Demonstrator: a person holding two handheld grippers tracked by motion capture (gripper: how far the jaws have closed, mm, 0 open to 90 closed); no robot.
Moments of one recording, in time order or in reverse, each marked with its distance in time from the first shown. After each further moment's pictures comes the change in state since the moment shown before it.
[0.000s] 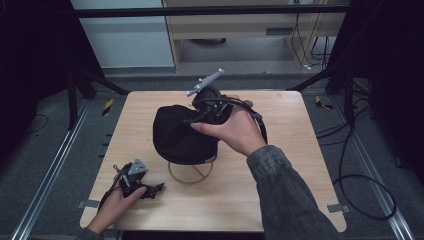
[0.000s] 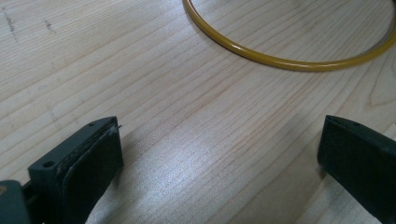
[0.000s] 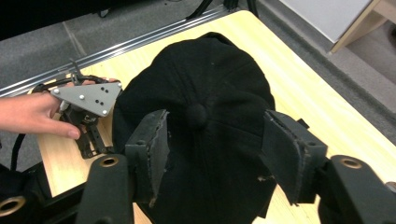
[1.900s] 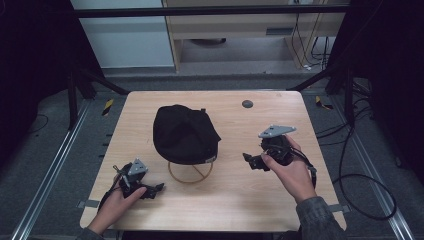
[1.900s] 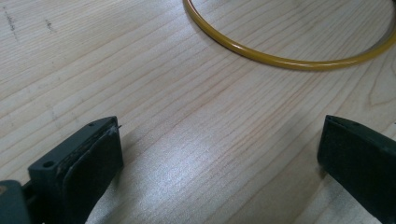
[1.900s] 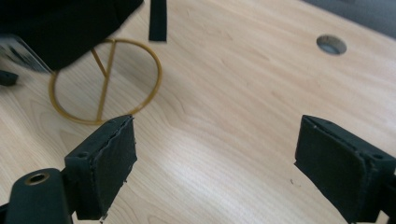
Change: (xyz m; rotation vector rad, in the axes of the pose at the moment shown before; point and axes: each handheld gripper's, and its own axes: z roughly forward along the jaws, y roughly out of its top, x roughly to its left) left arm -0.001 -0.001 -0.001 0.002 0.000 0.000; right arm -0.047 -0.199 -0.010 -0.013 -0.218 0.238
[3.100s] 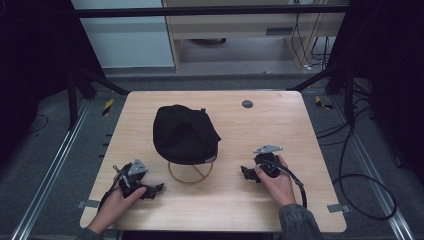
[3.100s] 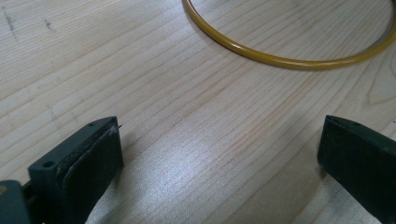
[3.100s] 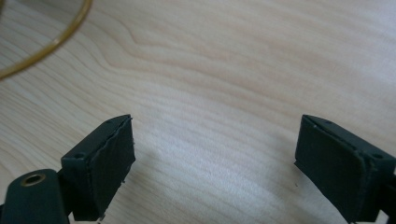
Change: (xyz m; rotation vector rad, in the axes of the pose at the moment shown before) left arm 0.000 0.000 0.000 0.000 -0.003 0.004; right arm -0.009 -0.080 0.093 0.077 -0.064 0.154
